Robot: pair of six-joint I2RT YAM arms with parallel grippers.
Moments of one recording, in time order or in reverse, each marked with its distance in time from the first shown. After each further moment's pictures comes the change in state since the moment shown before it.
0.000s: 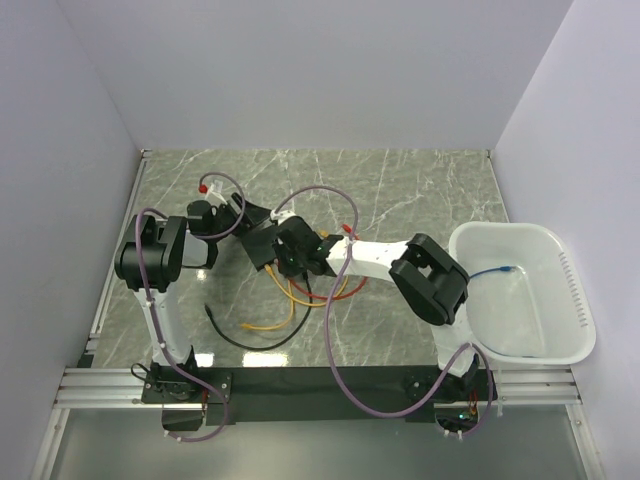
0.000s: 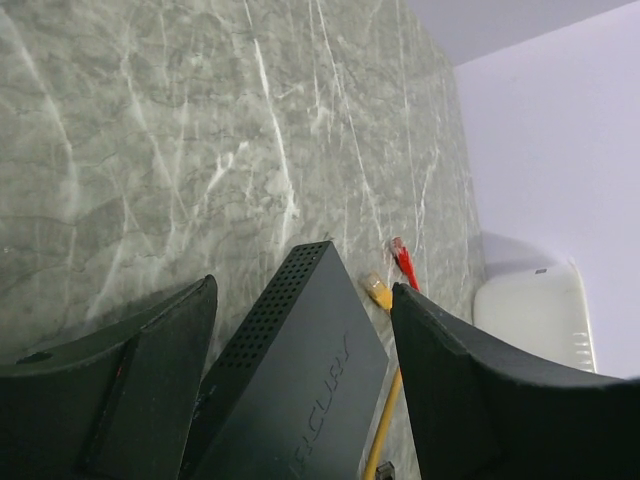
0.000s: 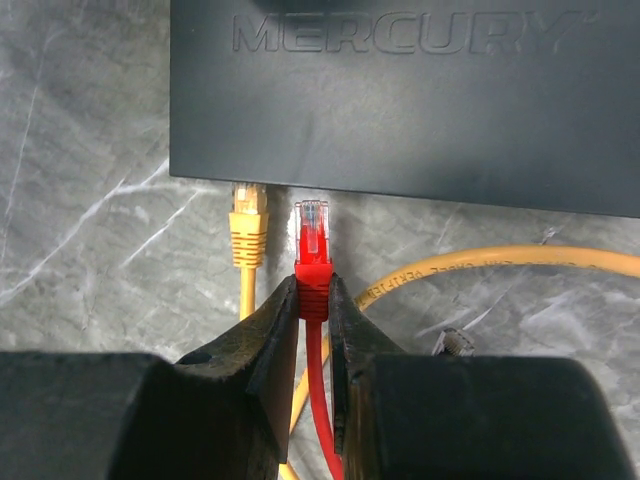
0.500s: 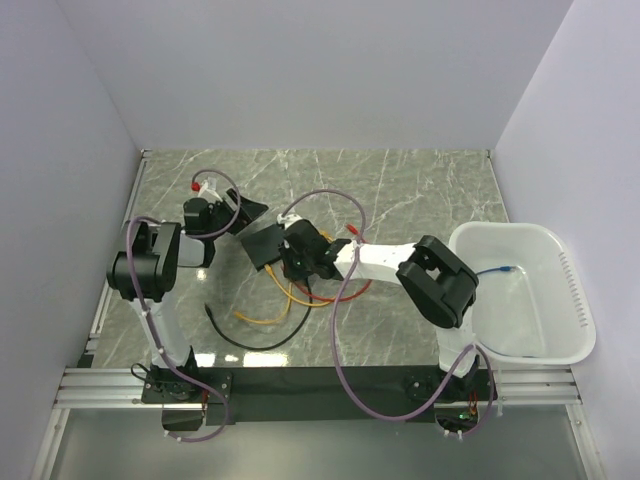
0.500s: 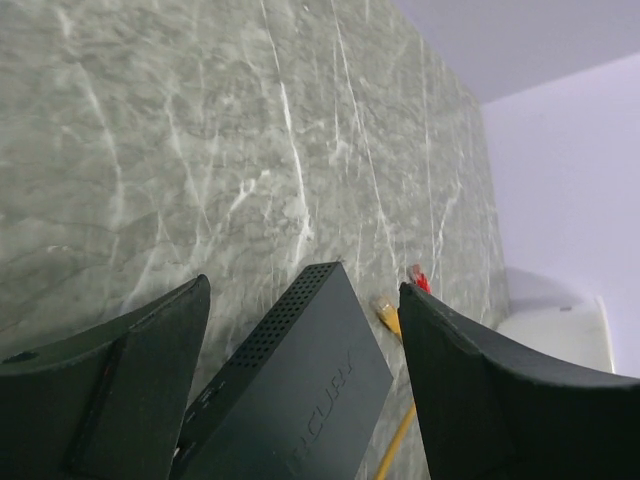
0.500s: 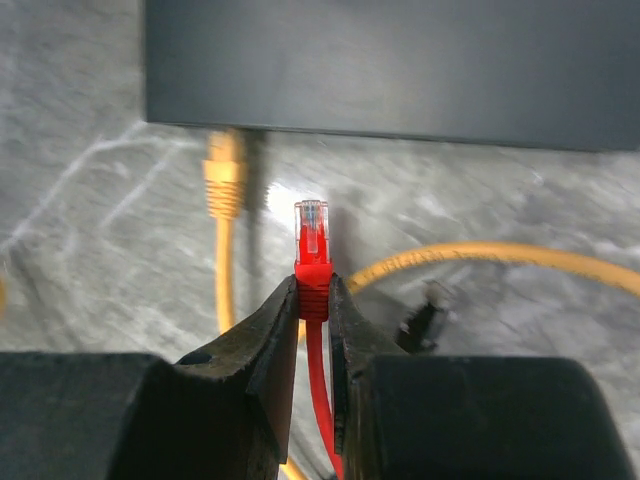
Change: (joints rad) left arm 0.003 -0.122 -0.026 -0.116 -0.130 0.039; right arm -0.017 -0.061 -0.105 0.040 -0.028 0.001
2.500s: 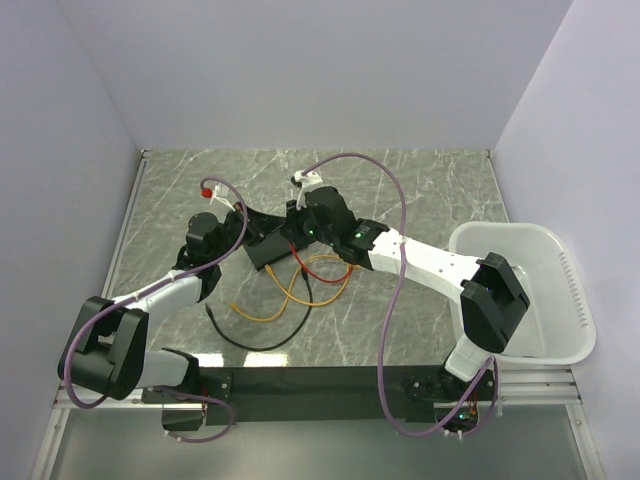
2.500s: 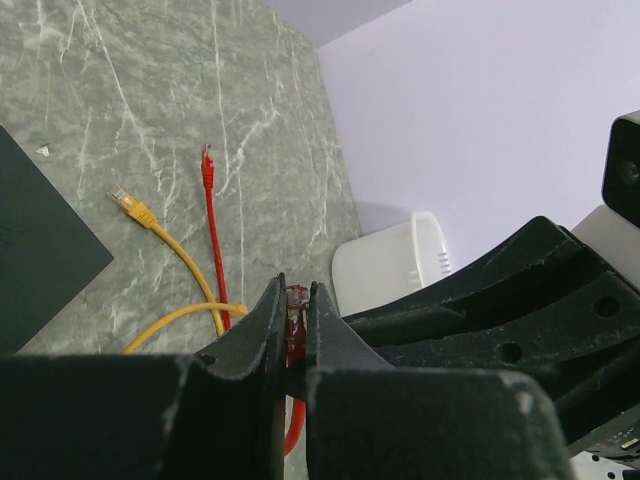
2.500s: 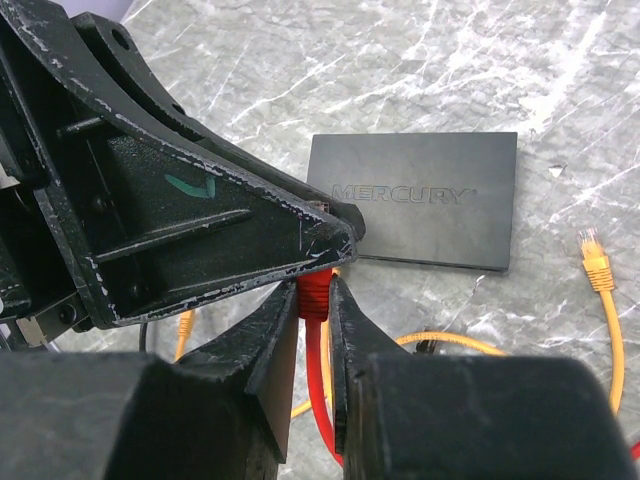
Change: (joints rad) left arm -0.261 -0.597 -0.218 -0.175 -0.082 -0.201; right arm -0.036 -0.294 0.053 0.014 0.022 -0.005
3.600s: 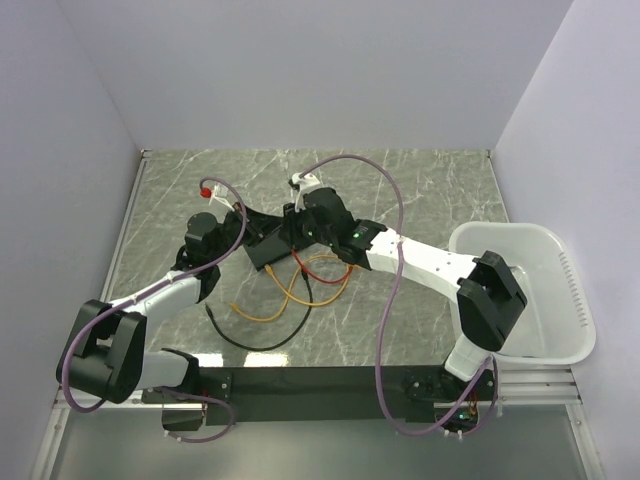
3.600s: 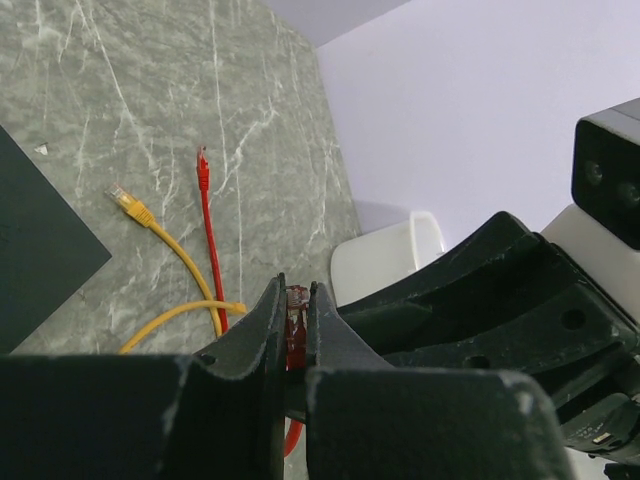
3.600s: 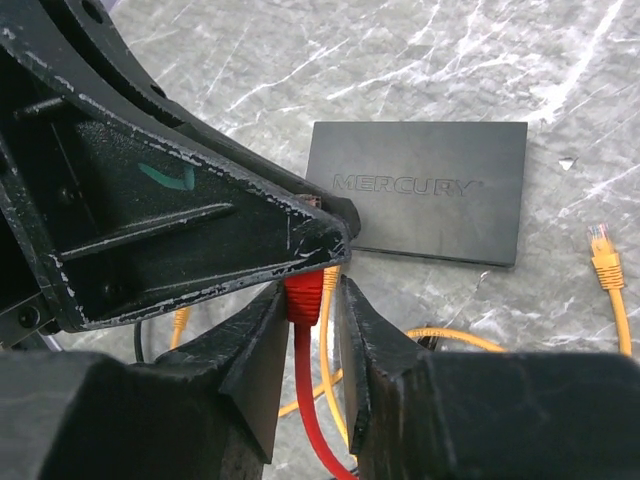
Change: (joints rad) left arm 0.000 -0.019 0.000 -0.018 -0.001 0.000; right arm -0.003 0.017 0.000 -0.006 -0.023 -0.011
